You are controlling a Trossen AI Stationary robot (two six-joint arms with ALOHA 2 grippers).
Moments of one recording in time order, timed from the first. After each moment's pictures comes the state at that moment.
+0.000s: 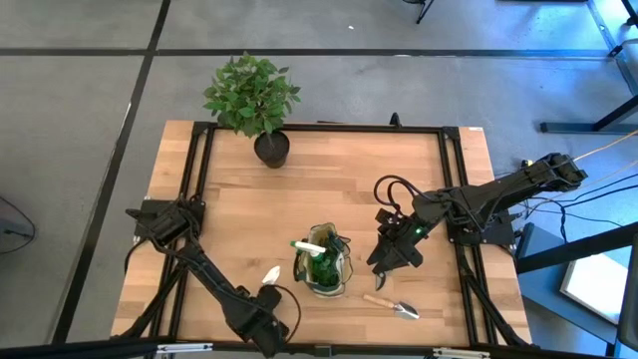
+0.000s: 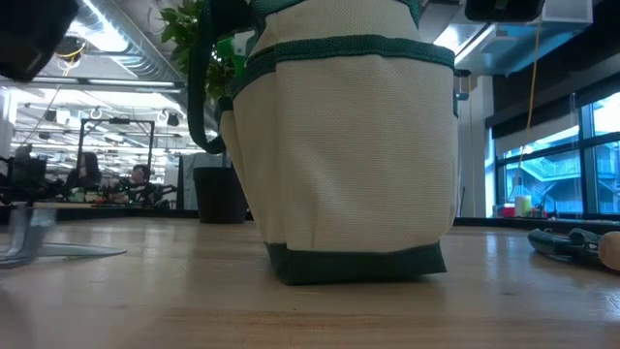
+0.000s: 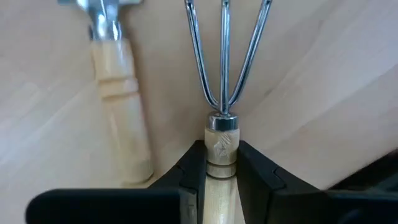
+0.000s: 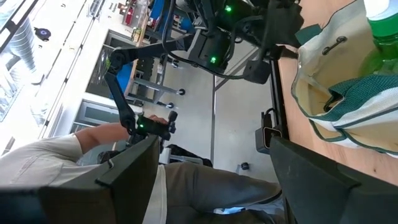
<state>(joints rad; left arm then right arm) -0.78 2.11 1.51 -0.89 -0.11 -1.74 0.33 1.15 0.81 0.07 -0.40 1.07</state>
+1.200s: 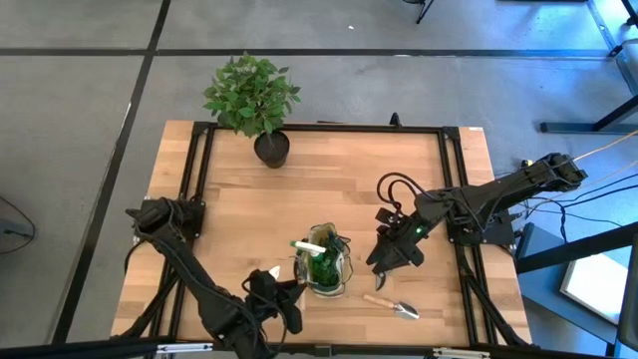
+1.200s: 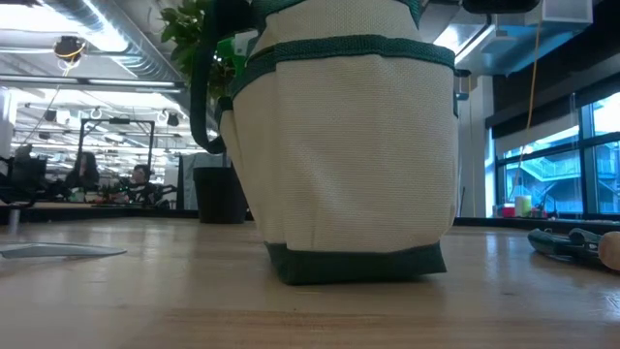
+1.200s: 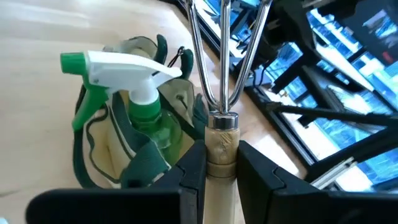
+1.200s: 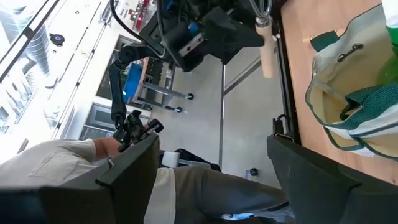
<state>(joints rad) -0.83 1.97 1.67 -0.92 -1.20 -1.88 0.33 1.15 0.81 0.12 -0.40 1.09</state>
